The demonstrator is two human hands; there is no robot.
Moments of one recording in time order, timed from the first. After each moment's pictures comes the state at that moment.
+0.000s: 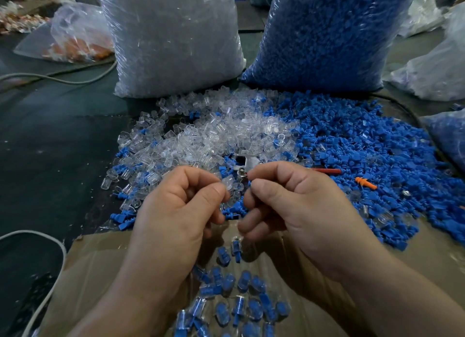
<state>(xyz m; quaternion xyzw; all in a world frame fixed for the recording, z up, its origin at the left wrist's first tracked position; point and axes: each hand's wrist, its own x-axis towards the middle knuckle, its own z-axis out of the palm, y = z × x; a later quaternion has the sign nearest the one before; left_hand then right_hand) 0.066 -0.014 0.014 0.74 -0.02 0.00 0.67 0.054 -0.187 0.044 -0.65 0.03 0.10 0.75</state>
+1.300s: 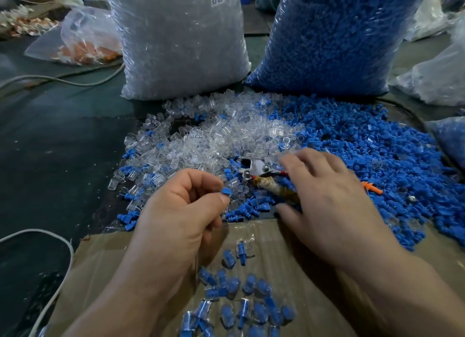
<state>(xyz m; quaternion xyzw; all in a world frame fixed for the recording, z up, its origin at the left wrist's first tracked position) 0.072 -0.006 0.016 0.66 0.02 -0.08 0.74 0.065 -0.213 0.034 -0.99 -0.05 -0.05 0.09</state>
